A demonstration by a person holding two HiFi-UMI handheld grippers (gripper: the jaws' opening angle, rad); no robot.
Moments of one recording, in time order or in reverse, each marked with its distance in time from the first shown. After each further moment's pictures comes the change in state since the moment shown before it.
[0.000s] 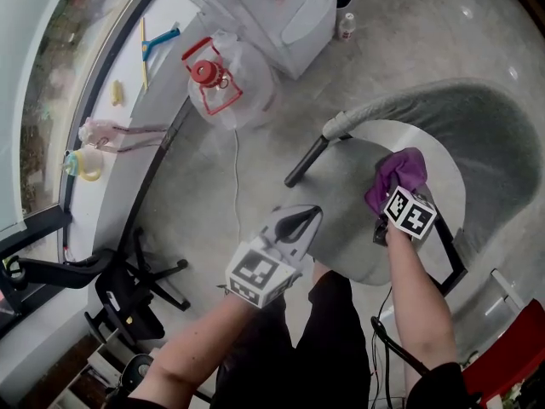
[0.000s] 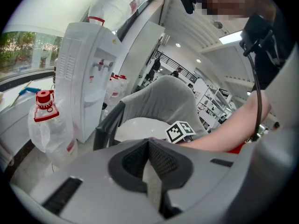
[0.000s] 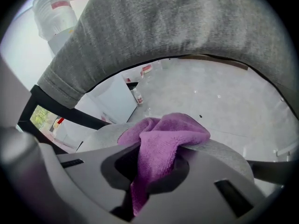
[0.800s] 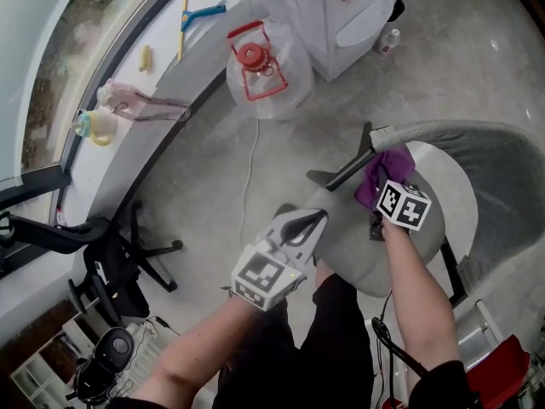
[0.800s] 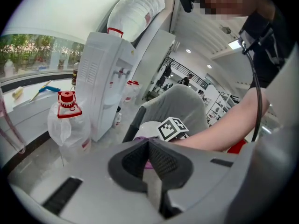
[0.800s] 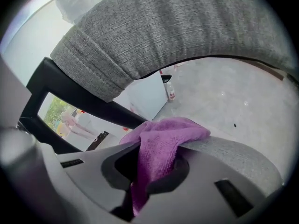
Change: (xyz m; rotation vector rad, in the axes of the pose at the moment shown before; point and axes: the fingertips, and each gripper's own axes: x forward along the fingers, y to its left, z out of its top) left arm -0.042 0.035 -0.008 -0.082 -0.069 0.119; right arm 0.035 0.135 0.006 -0.214 0.078 0.255
